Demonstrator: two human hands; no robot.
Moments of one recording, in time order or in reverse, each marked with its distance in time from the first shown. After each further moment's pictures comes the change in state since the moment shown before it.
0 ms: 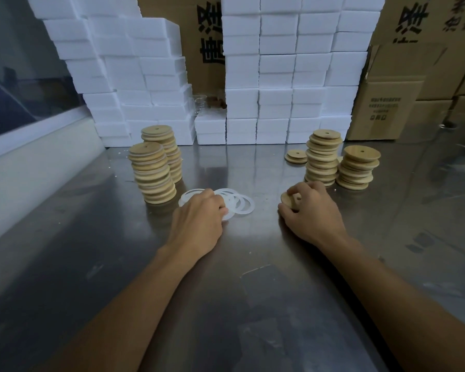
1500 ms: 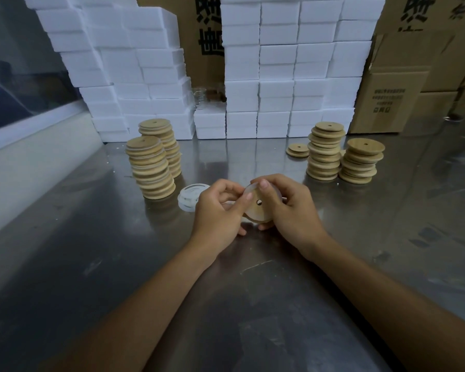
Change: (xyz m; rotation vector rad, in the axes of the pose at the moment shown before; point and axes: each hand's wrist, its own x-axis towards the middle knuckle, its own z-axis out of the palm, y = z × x) left_hand -0.005 0.033 0.016 -1.092 0.071 -0.284; right_hand -0.022 -0.037 0.012 0.986 -0.067 -0.160
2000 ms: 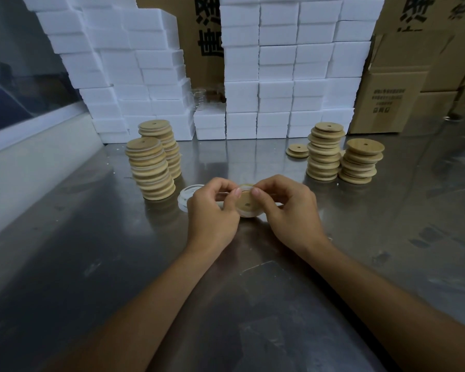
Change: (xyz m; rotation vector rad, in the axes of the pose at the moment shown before) left_hand 0.006 -0.004 -0.002 0.136 0.176 0.177; right_hand 0.000 0.001 0.000 -0.329 0.099 -0.194
